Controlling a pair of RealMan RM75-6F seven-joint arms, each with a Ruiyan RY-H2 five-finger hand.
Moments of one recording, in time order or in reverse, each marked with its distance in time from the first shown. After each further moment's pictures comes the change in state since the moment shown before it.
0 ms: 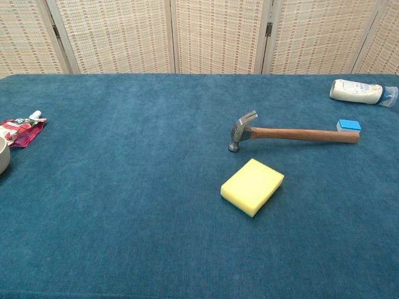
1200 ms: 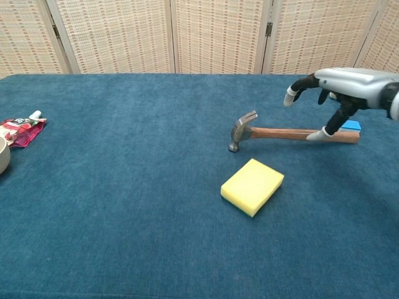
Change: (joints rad) left arm 0.054 0.023 0.029 0.034 -0.002 0.029 -0.099; right arm 0.513 -0.273 0.177 -0.002 0.326 -0.567 -0.391
